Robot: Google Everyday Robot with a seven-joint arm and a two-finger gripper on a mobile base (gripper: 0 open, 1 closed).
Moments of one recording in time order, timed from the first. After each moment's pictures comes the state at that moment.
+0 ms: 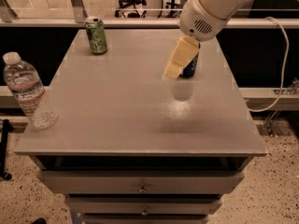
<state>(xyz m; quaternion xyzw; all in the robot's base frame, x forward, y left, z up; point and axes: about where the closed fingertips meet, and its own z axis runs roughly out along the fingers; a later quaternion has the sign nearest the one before) 0.567 -0.075 0.968 -0.59 0.76 0.05 0.27</state>
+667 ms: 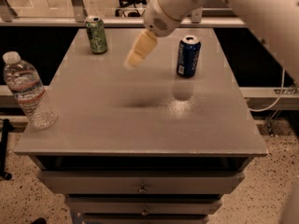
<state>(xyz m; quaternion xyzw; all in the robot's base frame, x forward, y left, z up) 0.645 0.011 0.946 -0.58 0.74 0.11 0.32</state>
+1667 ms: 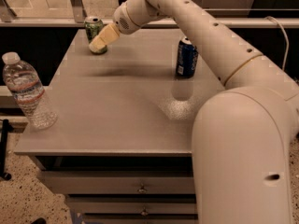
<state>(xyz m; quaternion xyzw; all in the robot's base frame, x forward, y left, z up) 0.775 0.120 0.917 -0.50 0.74 0.22 0.41</state>
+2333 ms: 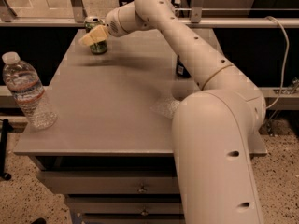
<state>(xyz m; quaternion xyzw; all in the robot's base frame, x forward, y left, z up) 0.831 0.163 0.902 -0.44 0.72 0.27 0.46</state>
